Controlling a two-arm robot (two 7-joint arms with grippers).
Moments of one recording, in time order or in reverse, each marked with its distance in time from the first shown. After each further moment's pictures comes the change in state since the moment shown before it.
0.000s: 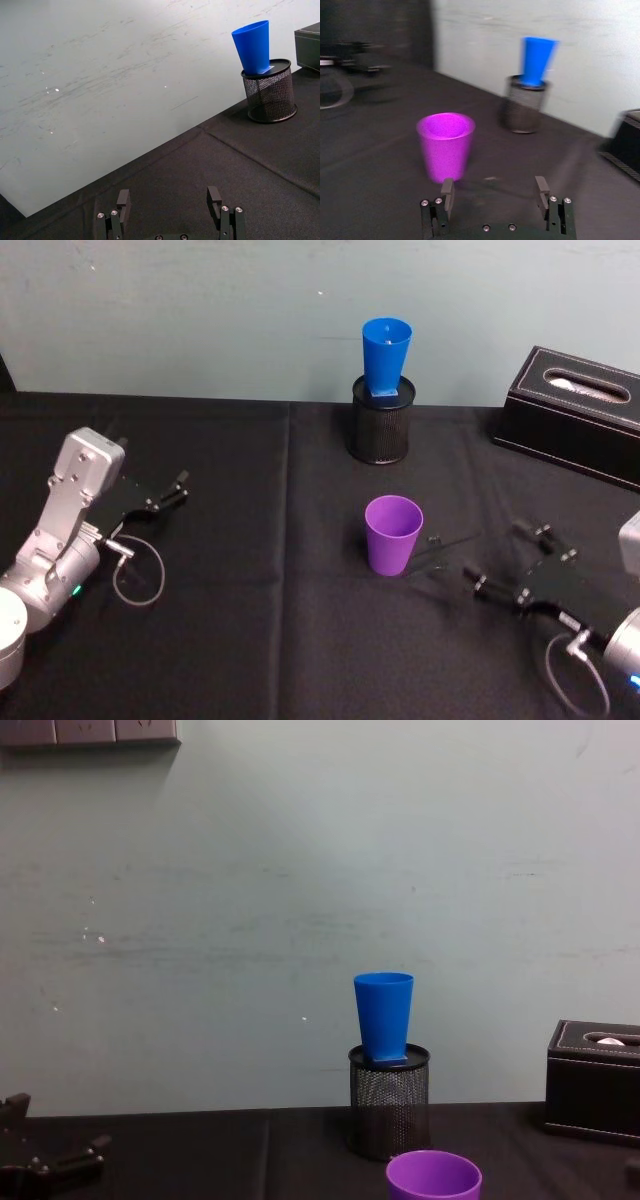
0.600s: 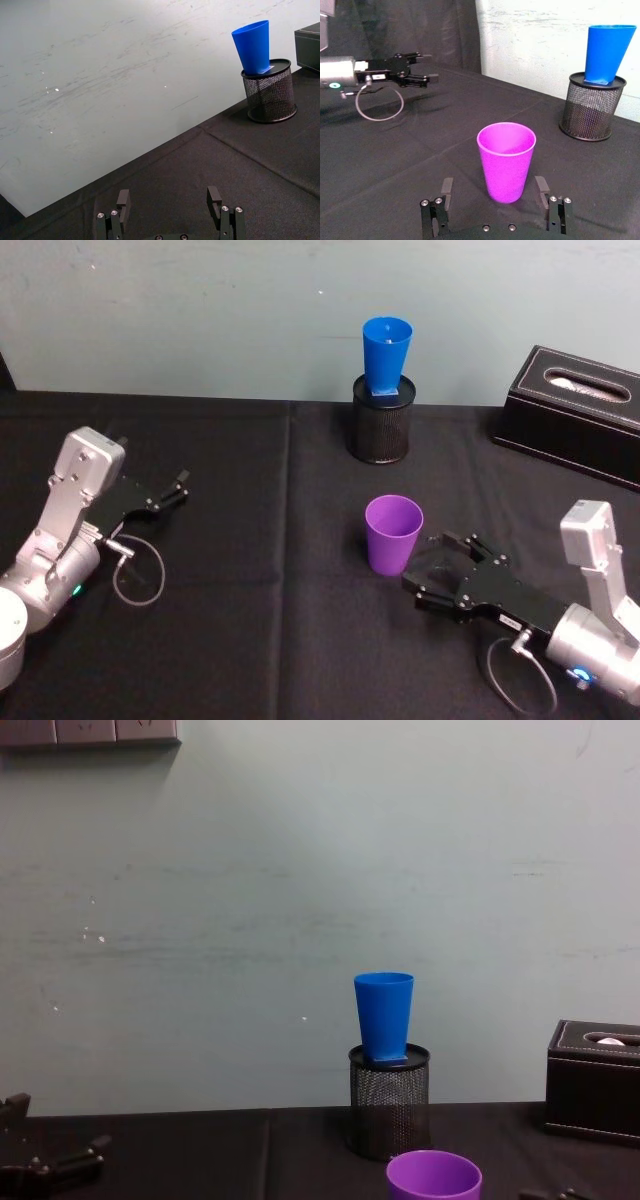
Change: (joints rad) left arm 0.000 0.000 0.000 0.000 0.000 0.000 0.000; right arm 0.090 -0.114 -0.057 0.098 0.044 0.049 0.204
